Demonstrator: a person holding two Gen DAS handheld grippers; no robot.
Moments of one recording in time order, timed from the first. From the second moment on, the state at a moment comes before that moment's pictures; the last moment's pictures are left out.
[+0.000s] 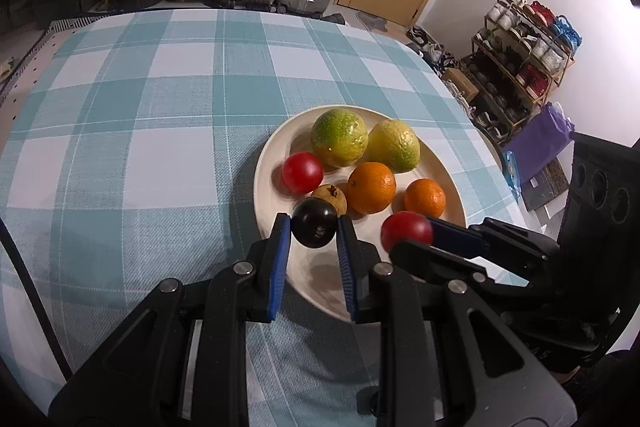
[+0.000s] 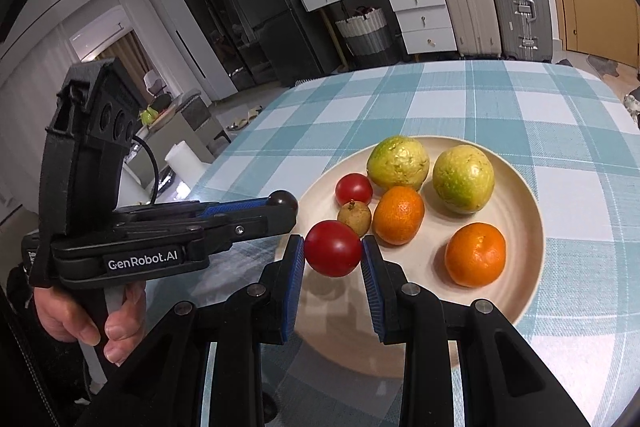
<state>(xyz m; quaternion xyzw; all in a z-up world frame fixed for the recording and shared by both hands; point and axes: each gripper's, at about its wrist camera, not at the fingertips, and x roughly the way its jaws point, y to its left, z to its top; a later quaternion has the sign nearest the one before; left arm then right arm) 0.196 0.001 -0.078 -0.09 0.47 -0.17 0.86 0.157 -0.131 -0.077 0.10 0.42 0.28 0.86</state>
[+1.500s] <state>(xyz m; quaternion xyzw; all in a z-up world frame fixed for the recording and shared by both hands) 0.147 0.006 -0.057 -0.07 0.45 -0.14 0.88 0.107 -0.165 -0.051 0.11 0.37 0.23 0.90</state>
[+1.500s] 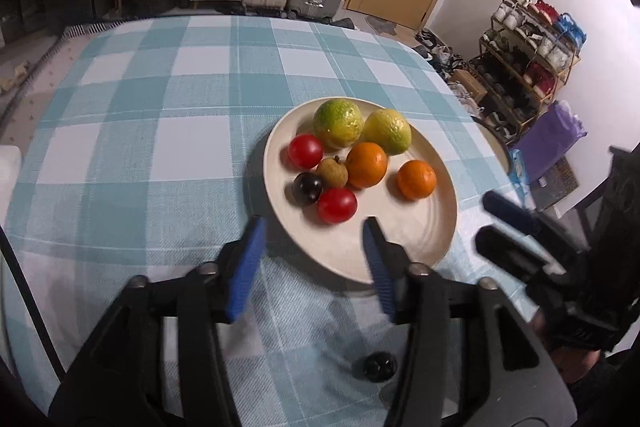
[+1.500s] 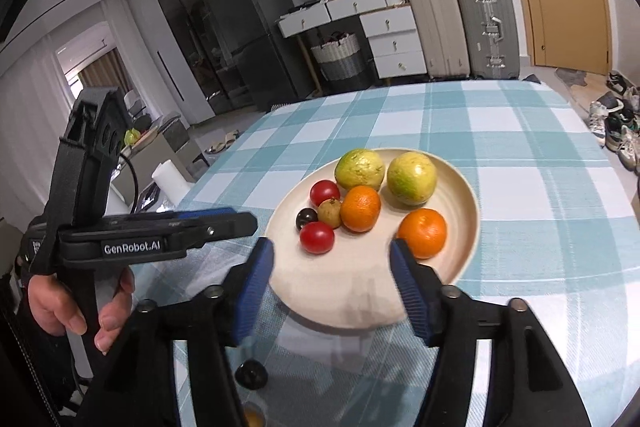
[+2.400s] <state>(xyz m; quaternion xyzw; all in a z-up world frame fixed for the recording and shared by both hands) 0.051 0.004 -0.035 -0.05 0.40 -0.15 0.90 0.030 -0.180 -0.012 0.12 0.31 0.21 0.92</state>
